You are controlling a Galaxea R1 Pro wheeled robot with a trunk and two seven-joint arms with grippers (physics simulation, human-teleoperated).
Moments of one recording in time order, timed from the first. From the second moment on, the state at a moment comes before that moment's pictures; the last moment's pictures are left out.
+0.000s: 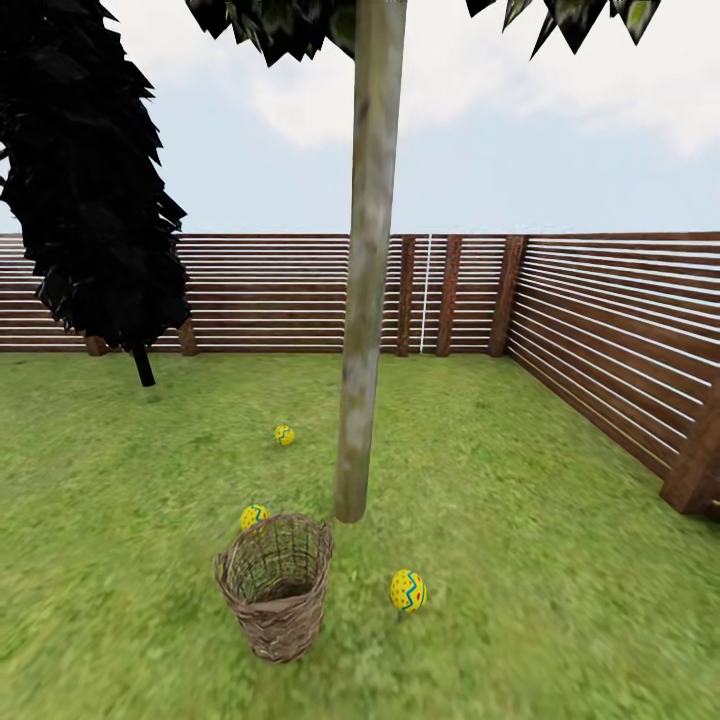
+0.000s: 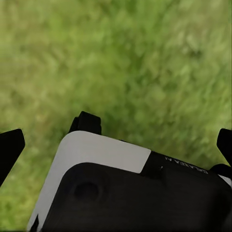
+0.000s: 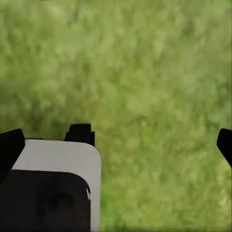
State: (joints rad) left arm -0.36 0.17 0.35 0.05 0.06 0.21 -0.16; right arm -0.30 -0.11 0.10 -0.11 -0.03 0.19 0.02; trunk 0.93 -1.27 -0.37
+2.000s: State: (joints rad) left arm -0.04 0.13 0.35 0.06 0.07 0.05 -0.16; right arm -0.10 -0.08 0.10 0.09 -0.03 0.01 0.02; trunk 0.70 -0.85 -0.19
